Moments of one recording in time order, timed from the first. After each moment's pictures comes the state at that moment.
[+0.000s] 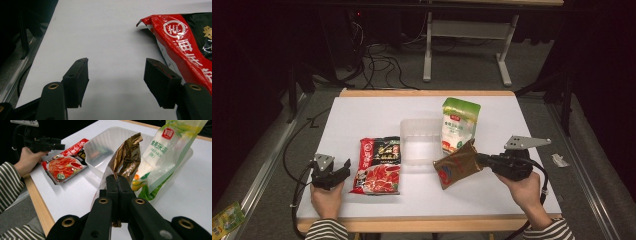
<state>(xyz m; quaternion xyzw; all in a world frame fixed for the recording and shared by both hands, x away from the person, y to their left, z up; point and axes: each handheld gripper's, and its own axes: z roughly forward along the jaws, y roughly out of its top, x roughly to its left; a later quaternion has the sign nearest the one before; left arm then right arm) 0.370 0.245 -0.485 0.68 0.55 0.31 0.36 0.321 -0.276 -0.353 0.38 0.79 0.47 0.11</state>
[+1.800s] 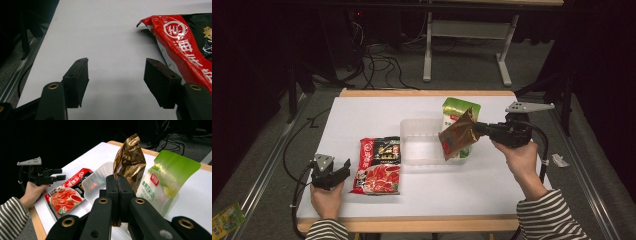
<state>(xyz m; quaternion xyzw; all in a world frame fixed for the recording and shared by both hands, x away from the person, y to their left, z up) 0.369 0.245 -0.485 0.68 0.55 0.32 0.36 0.372 -0.267 -0.295 0.39 0.76 0.51 0.10</state>
